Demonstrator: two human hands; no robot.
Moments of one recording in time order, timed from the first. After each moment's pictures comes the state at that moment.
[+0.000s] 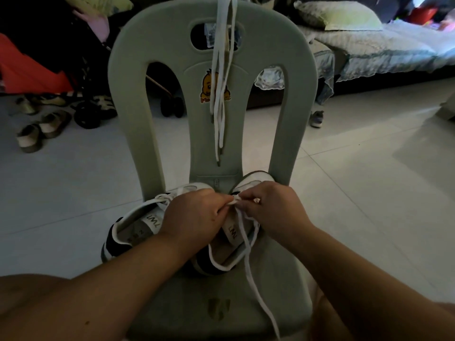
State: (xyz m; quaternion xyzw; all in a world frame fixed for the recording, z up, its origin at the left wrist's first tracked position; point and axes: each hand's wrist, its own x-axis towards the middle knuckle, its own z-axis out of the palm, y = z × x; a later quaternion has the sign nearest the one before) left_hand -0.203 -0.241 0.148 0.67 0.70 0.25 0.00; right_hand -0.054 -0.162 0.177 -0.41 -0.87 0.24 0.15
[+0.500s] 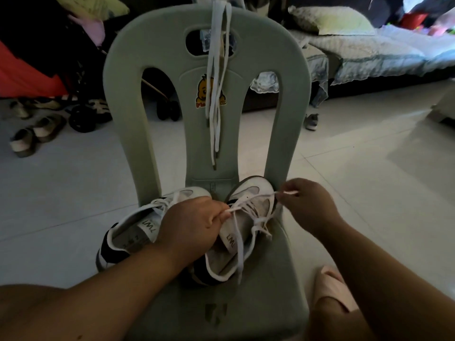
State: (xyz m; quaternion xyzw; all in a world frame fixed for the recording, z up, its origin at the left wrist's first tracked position) left_hand -0.199 -0.246 0.146 0.67 0.69 0.26 0.03; right_hand -0.011 -0.129 0.174 -0.54 -0.77 0.27 0.18
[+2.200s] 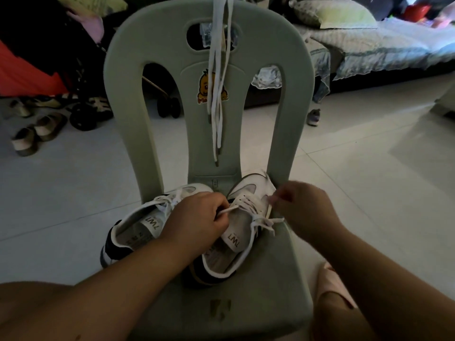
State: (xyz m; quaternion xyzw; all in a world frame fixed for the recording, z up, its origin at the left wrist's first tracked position) left_hand -0.197 -0.244 0.153 0.63 0.73 0.25 0.10; right_hand -0.020 -0.153 0.181 -0.53 -0.80 0.24 0.12
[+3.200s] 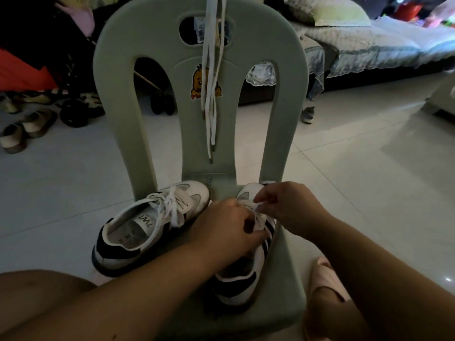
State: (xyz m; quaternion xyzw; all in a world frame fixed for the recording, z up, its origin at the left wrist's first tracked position) left_hand -0.148 -0.234 0.155 0.66 0.71 0.19 0.15; right_hand -0.021 -0.144 0.179 -0.44 -0.86 0.25 0.07
